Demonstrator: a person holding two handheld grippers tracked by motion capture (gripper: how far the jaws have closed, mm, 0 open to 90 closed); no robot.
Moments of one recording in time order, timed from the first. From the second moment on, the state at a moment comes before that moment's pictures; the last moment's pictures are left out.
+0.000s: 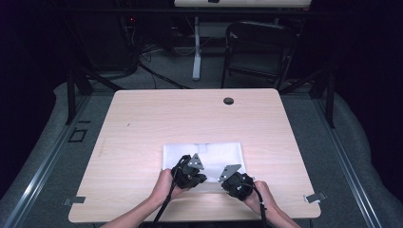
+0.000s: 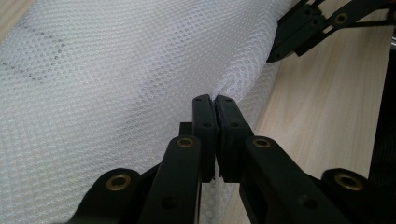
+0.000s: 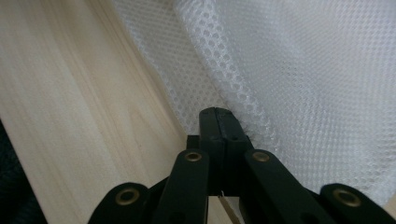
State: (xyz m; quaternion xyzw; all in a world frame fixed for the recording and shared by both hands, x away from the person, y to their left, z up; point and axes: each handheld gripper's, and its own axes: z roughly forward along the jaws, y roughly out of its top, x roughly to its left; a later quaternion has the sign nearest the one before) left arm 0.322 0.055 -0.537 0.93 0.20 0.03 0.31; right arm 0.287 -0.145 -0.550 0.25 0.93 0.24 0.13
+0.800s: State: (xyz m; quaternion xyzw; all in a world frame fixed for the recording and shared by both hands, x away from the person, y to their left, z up) left arm 0.321 0.058 -0.522 0.92 0.22 0.03 0.32; right arm 0.294 -0.148 -0.557 0.26 0.94 0.22 0.08
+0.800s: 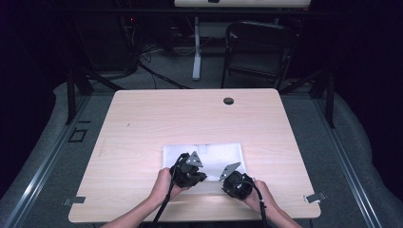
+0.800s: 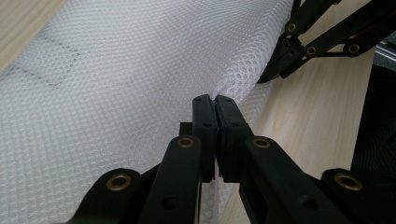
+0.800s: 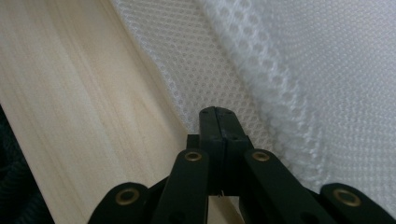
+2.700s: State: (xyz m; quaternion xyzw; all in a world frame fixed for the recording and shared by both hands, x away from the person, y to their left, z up) left arm 0.373 0.066 -0.444 0.92 0.23 0.11 0.30; right arm 0.284 -0.152 -0.554 0.24 0.95 0.21 0.03
